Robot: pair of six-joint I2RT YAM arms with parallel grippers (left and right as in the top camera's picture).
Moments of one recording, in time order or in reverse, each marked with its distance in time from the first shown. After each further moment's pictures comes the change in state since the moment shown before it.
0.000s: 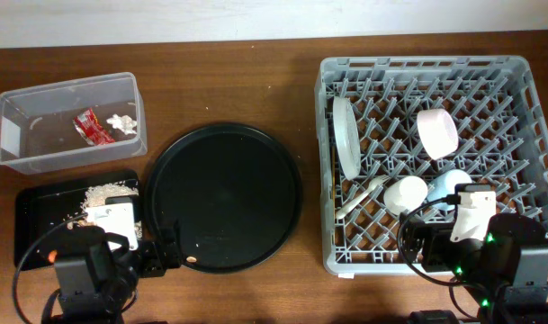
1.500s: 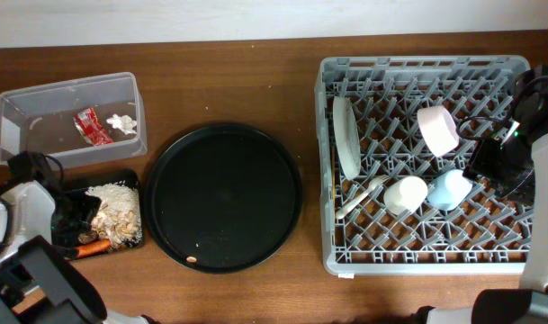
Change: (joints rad) left arm 0.498 1.131 0.259 0.078 -0.279 -0.618; right arm -0.311 0.978 0.705 -0.536 0.261 0.209
